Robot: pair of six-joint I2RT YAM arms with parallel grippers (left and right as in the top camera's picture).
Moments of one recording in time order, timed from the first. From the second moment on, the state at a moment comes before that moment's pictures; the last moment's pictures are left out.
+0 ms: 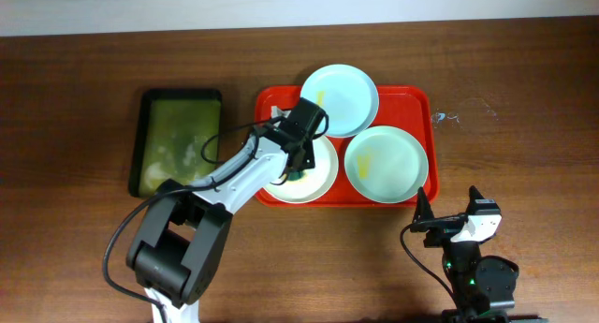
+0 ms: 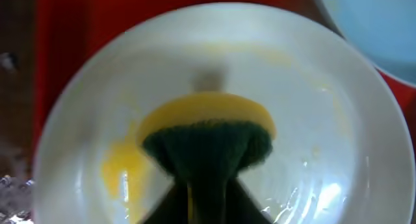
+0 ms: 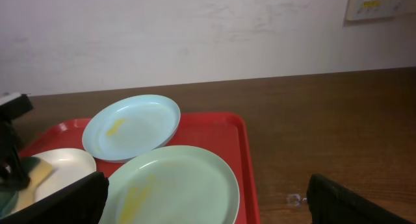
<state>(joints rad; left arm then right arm) -0.57 1.98 1.36 -0.61 -0.18 -0.63 0.03 0.01 0.01 -0.08 0.00 0.10</state>
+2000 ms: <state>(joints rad) -0.33 1.66 1.47 -1.25 -0.09 -0.63 0.29 2.20 1.82 -1.13 -0.29 0.04</state>
